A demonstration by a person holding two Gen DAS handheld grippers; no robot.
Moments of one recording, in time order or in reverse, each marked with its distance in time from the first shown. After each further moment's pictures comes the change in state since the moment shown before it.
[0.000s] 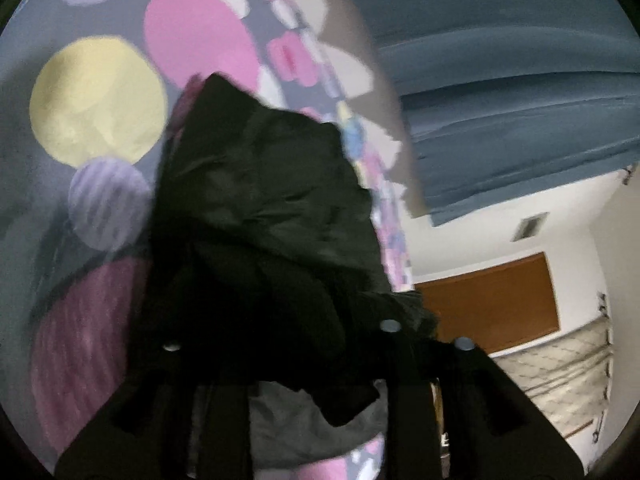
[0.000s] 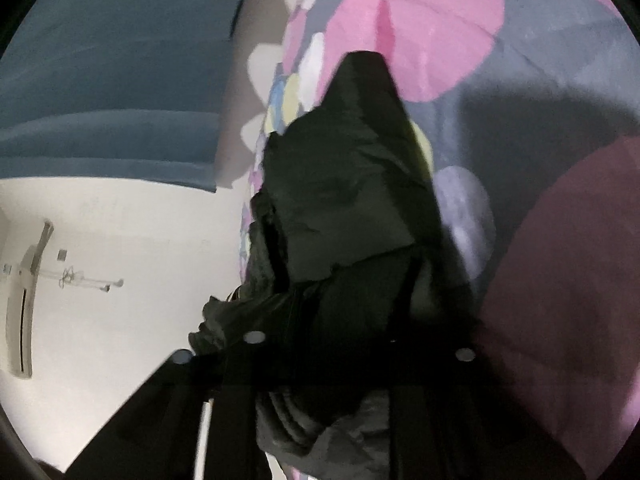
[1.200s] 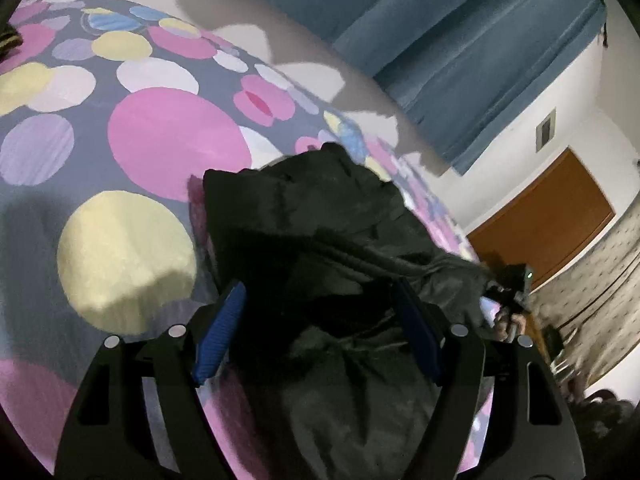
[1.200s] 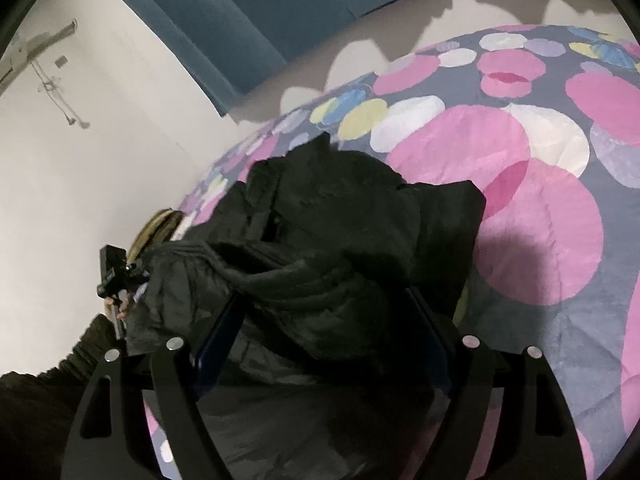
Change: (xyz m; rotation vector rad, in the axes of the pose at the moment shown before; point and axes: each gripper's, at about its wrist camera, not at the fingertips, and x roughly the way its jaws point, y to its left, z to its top) left arm -0.005 0.001 0.038 0.449 0.008 0.179; right arm 0.004 0.070 0.014 -0.685 0.030 -0.264
